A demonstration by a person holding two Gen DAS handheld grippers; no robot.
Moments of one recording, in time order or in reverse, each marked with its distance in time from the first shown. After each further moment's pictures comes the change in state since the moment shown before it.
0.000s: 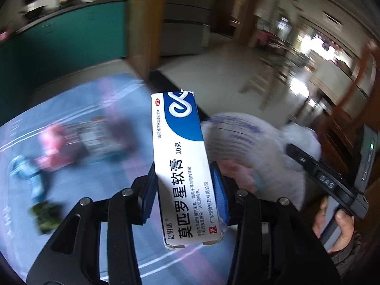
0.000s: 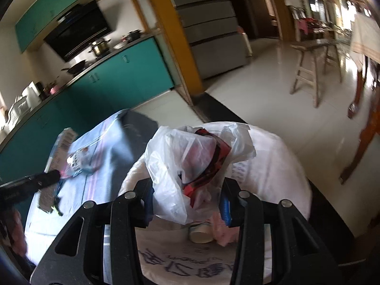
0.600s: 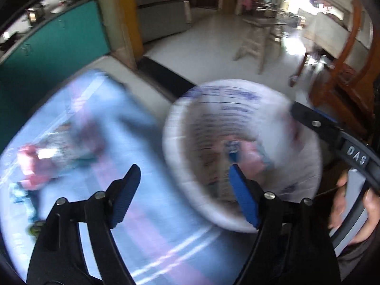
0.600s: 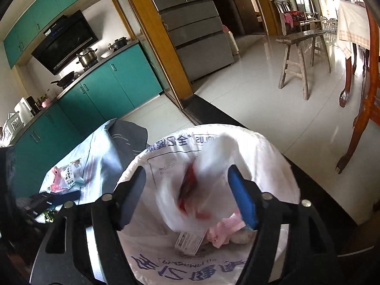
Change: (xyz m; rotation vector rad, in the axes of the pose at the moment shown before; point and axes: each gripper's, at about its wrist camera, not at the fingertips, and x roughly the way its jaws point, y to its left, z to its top) left arm 0.033 -0.018 -0.008 0.167 0.115 0.132; right arm 0.003 -0.007 0.000 0.061 -0.012 -0.028
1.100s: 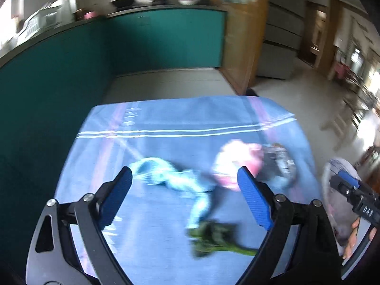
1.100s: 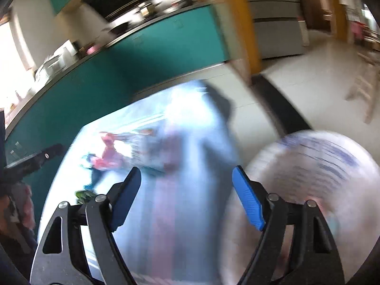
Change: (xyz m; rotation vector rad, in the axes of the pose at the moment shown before) left arm -0.072 0.257 -0.064 -0.509 -0.134 0.365; right arm 0.099 0.187 0.009 -0.278 0.232 0.276
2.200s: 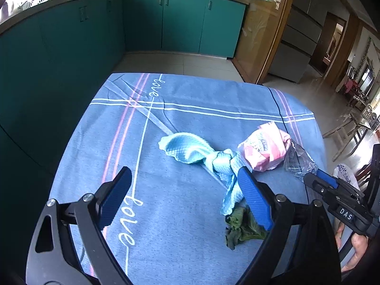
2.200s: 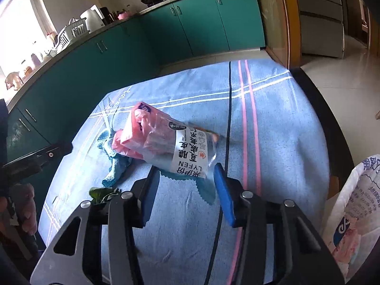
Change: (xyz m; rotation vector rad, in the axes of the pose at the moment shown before) left arm 0.014 0.044 -0.021 -0.113 0.087 -0.032; right arm 0.061 0.066 -0.002 -0.134 0.125 0.103
